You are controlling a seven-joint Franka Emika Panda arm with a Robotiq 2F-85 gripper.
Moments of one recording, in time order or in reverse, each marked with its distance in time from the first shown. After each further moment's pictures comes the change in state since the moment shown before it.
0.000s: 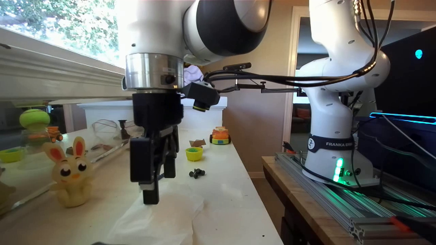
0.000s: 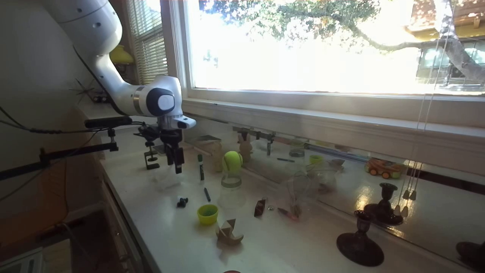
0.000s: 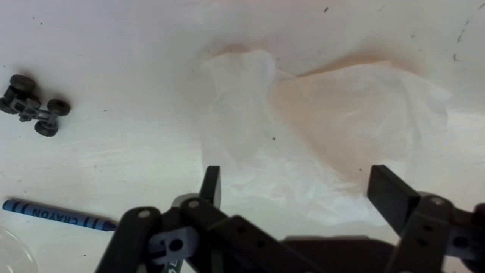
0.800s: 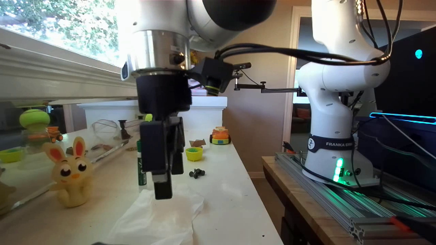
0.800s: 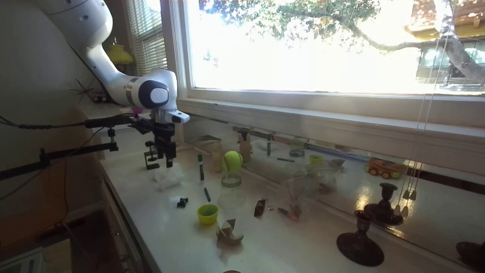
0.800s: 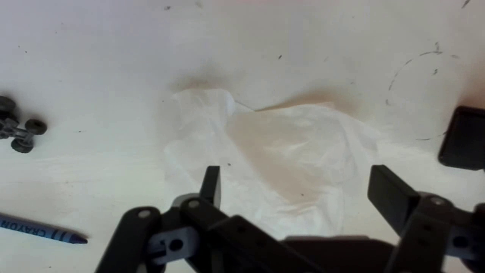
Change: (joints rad) arm 0.000 -0.049 0.044 0.001 0.107 -0.069 -0.100
